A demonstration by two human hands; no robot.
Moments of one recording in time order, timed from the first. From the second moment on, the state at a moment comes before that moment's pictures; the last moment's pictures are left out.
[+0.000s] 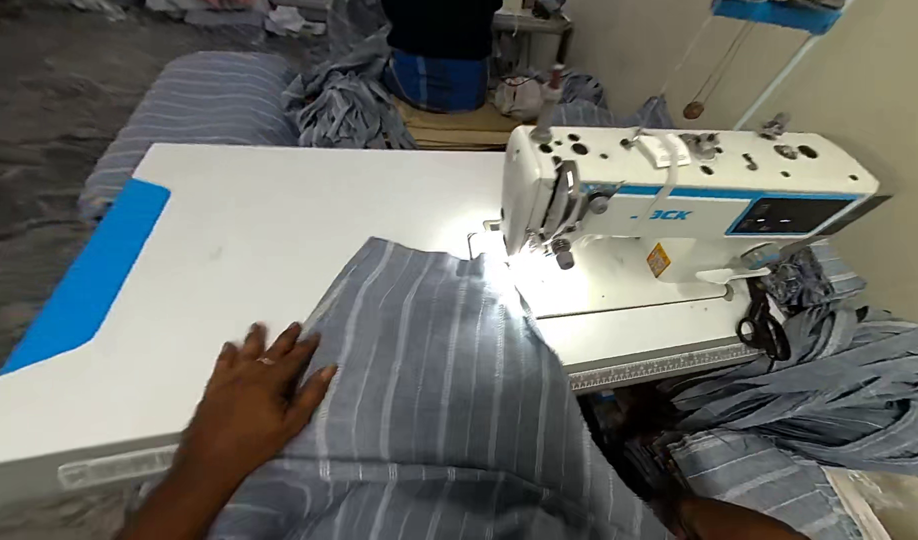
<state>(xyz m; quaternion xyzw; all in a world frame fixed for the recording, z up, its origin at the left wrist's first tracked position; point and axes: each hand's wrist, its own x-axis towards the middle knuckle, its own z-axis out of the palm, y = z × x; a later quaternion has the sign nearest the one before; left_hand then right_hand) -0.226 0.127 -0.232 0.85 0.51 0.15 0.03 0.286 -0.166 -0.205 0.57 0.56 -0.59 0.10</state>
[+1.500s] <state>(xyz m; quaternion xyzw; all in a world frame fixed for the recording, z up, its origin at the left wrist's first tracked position) -0.084 0.385 -0.189 0.70 0.70 0.13 0.11 0.176 0.087 -0.217 0.74 0.63 -0.02 -0.22</state>
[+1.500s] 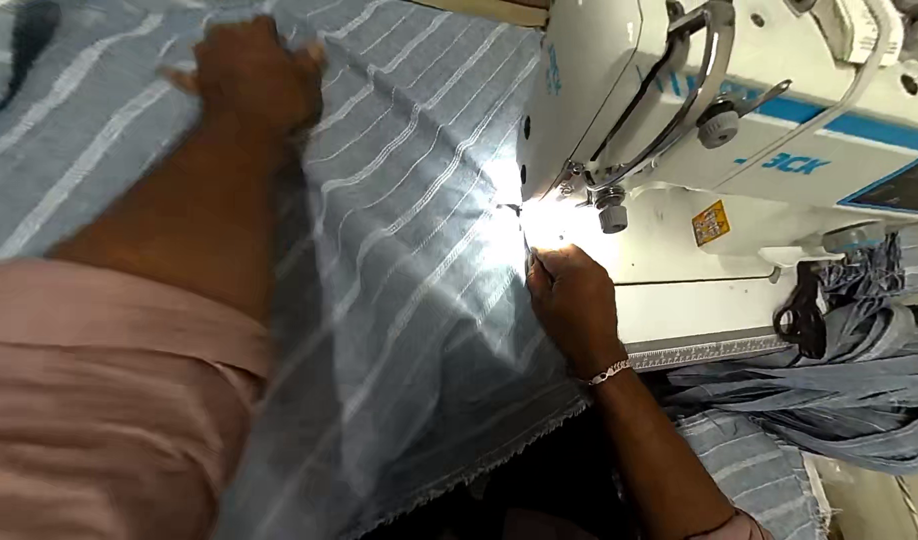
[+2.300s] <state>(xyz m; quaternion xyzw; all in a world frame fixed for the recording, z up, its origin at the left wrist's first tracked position) -0.145 0.354 -0.204 0.80 0.59 0.07 0.04 0.174 0.082 -0.225 0.74 0.61 0.00 -0.27</state>
